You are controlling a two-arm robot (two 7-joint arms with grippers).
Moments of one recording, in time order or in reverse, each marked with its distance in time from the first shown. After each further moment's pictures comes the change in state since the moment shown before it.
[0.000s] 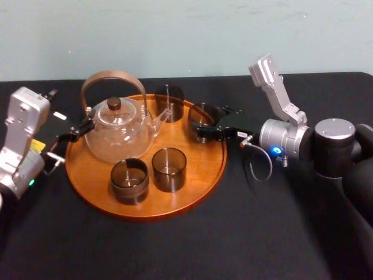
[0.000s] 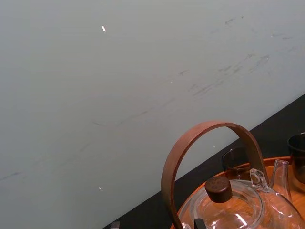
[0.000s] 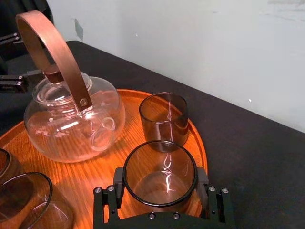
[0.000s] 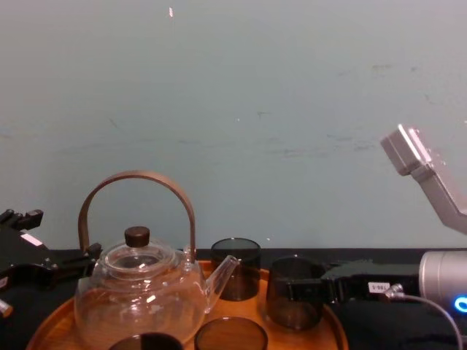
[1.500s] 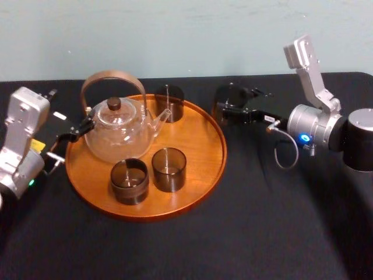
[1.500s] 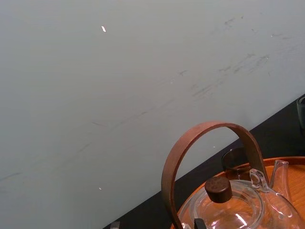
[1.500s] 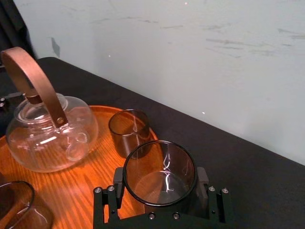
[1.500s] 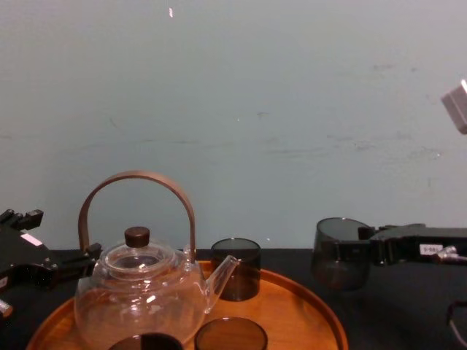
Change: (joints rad) left arm 0.000 0.000 0.000 0.000 0.000 0.000 0.000; right arm -0.080 0.084 0.110 -0.193 0.000 0.072 -0.056
